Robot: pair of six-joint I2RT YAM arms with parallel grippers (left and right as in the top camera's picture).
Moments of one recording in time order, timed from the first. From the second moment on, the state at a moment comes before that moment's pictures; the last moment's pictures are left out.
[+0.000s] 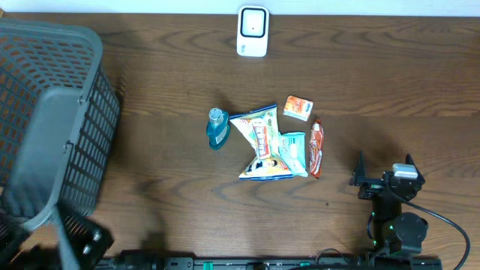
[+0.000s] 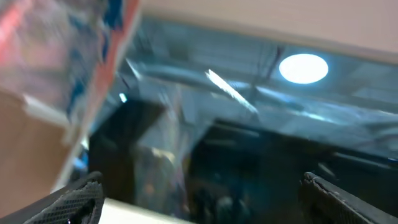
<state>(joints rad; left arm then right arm) 0.02 0.01 0.66 0.11 -0.13 -0.25 -0.11 0.01 0.01 -0.07 -0.01 -0.04</state>
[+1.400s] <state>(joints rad) 0.02 0.01 0.10 -0.33 0.05 -0.11 -0.11 0.01 0.01 -0.07 -0.01 -0.04</state>
